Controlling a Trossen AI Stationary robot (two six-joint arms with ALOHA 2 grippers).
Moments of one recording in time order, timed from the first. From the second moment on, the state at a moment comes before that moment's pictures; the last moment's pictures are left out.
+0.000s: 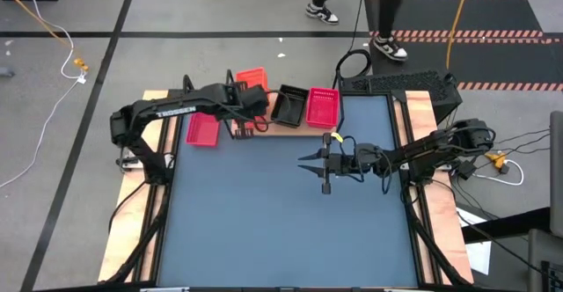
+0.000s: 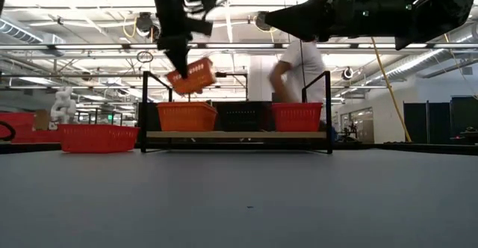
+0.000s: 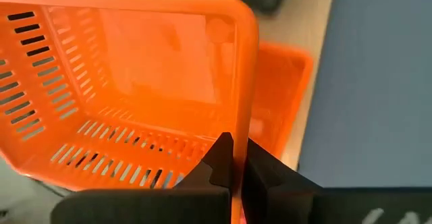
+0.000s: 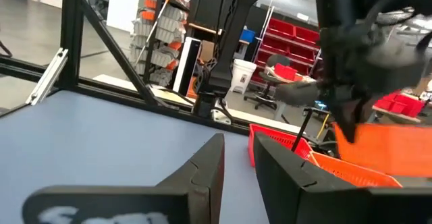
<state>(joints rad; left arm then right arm) 0.34 1.65 1.48 -1.05 -0.37 0.33 0.07 1.42 0.45 1.02 0.08 -0.27</state>
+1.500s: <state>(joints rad) 0.20 1.23 1.10 -1.31 -0.38 -0.18 0.11 1.42 0.45 0.91 0.08 -0.21</state>
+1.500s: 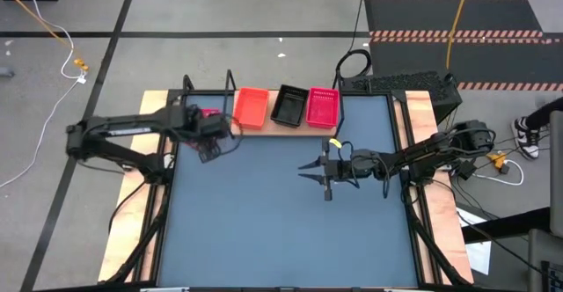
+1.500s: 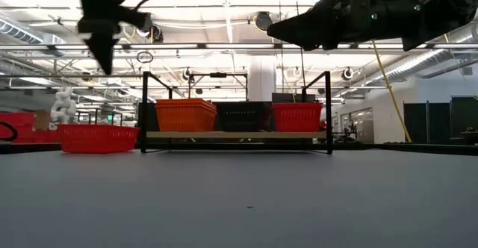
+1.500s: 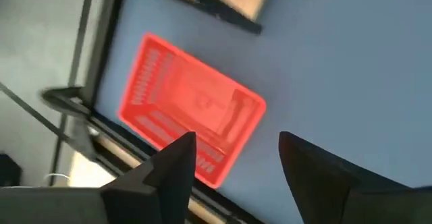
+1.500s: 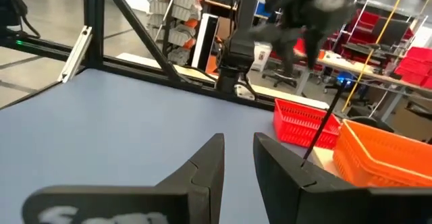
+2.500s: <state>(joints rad) 0.33 1.29 0.81 -1.05 -0.31 -0.02 0.10 1.42 0.45 0.94 0.08 -0.31</state>
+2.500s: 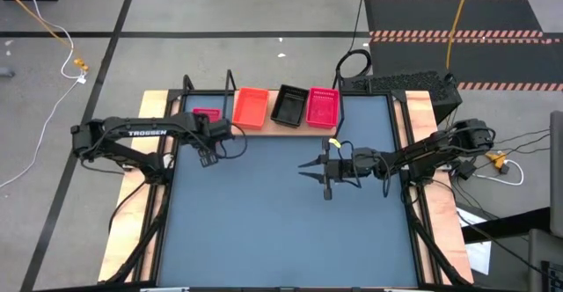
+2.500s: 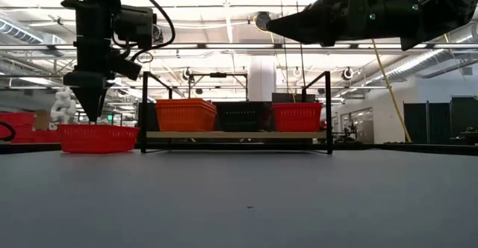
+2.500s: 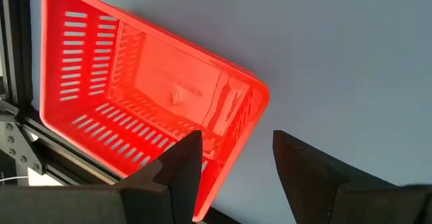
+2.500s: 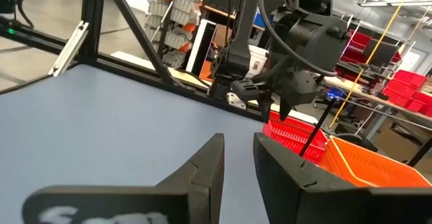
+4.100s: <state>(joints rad) 0.28 1.28 0.67 -0.84 -0.34 -0.40 0.10 1.42 0.45 0.94 0.08 -0.33</state>
